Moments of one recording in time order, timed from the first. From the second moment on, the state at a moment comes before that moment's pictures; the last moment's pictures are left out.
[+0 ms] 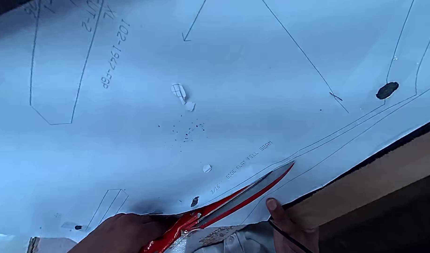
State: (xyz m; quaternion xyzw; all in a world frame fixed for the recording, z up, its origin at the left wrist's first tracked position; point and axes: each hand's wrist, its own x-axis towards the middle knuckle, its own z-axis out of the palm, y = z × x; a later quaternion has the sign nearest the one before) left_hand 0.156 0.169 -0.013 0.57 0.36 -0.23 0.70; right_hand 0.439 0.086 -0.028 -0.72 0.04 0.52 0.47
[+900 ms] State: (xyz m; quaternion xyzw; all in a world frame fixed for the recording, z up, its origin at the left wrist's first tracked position) left_hand 0.152 0.166 -0.024 0.55 0.34 -0.21 0.73; right_hand 0.440 0.085 -0.029 -0.72 0.03 0.52 0.46
